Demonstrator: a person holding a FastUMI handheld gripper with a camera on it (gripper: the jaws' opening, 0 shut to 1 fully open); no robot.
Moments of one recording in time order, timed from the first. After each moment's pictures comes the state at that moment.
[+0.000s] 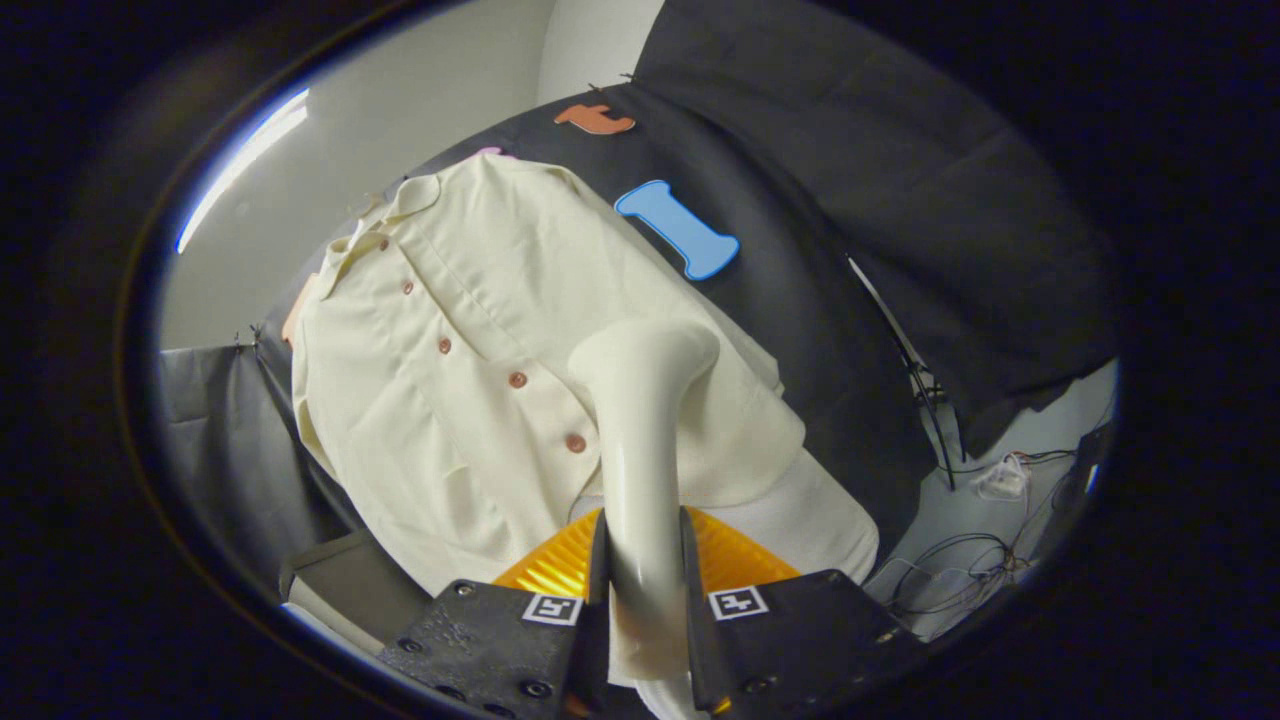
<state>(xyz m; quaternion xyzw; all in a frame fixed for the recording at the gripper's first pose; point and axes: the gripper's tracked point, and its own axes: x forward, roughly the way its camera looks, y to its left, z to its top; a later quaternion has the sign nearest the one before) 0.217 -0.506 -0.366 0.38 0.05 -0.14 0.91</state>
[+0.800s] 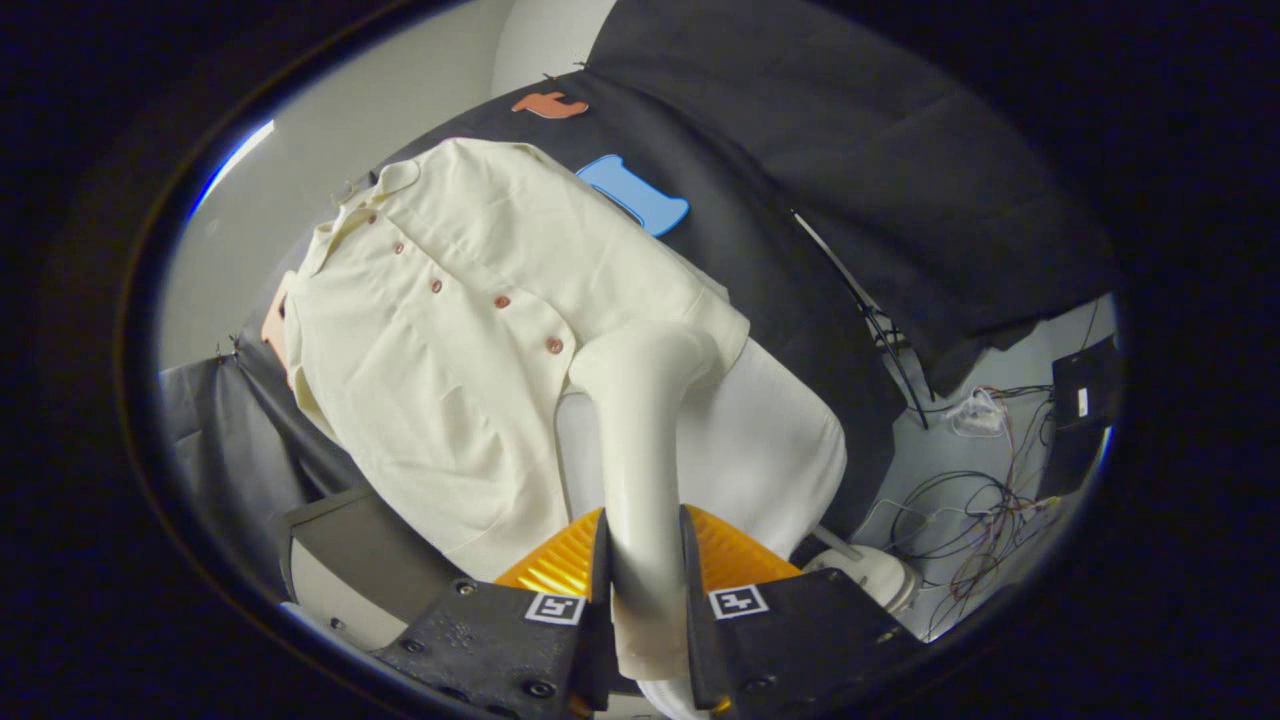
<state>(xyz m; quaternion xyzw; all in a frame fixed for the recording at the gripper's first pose) 0.158 -0.437 -0.398 0.43 0.08 -0.16 0.88</state>
